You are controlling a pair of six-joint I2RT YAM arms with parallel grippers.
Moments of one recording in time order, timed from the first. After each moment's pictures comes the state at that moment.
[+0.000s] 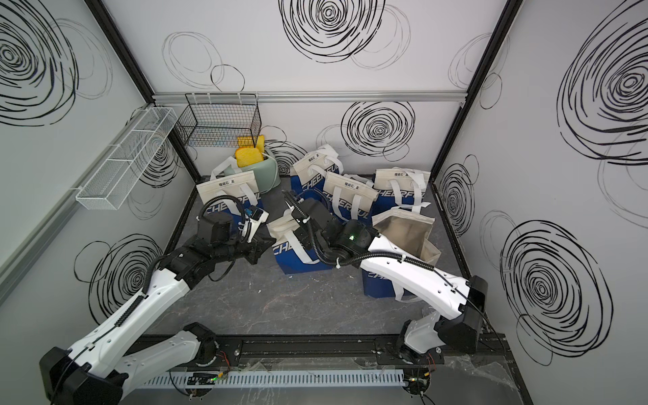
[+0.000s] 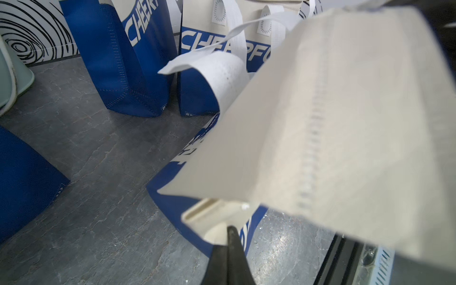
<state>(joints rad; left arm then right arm) -0.41 1.03 0.90 -0.49 0.39 -0.04 1.02 1.44 1.54 -0.76 0.43 0.06</state>
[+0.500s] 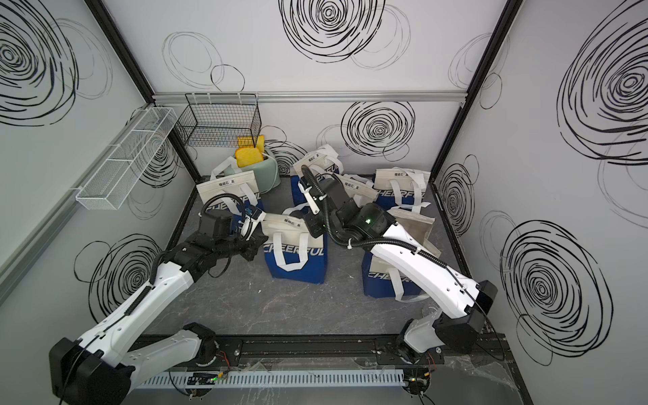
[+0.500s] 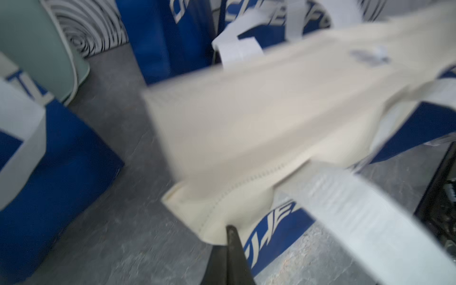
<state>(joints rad) -0.32 1.09 0.89 -0.56 0.27 0.11 0.87 1.44 1.68 -0.87 0.20 0.18</state>
